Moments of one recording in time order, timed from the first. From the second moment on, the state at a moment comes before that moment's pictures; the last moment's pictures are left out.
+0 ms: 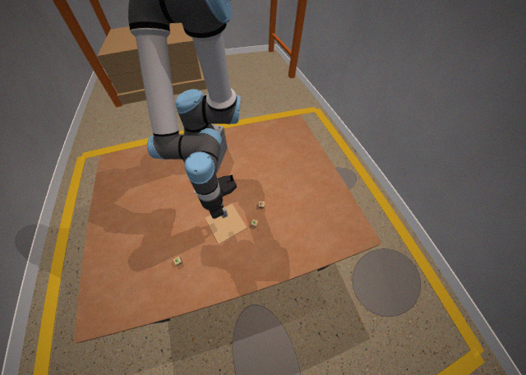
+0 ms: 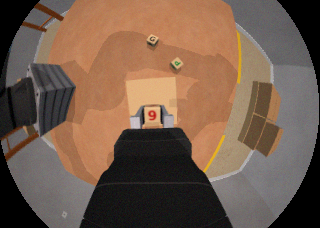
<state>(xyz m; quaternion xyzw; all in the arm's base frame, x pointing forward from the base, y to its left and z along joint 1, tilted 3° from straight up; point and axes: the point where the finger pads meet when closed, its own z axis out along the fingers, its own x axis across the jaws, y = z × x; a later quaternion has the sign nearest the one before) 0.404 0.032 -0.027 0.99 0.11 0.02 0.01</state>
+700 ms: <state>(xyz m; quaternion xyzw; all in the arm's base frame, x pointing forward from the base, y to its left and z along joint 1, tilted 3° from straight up) 0.410 -0.007 -0.026 1.00 0.08 0.02 0.01</state>
